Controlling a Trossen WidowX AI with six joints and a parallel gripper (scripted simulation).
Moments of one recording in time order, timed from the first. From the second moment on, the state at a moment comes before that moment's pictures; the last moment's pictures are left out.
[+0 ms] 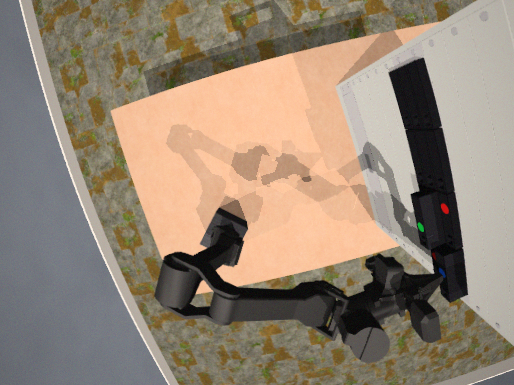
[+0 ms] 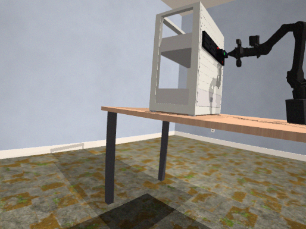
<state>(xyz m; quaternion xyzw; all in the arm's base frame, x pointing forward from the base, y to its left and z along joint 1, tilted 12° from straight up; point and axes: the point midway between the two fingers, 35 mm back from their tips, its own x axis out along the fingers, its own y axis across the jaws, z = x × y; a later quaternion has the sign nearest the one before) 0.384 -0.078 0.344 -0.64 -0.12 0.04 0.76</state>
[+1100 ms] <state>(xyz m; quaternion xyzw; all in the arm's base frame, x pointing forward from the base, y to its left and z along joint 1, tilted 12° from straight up) 0.393 -0.076 0.346 -0.64 -0.12 0.04 0.76</state>
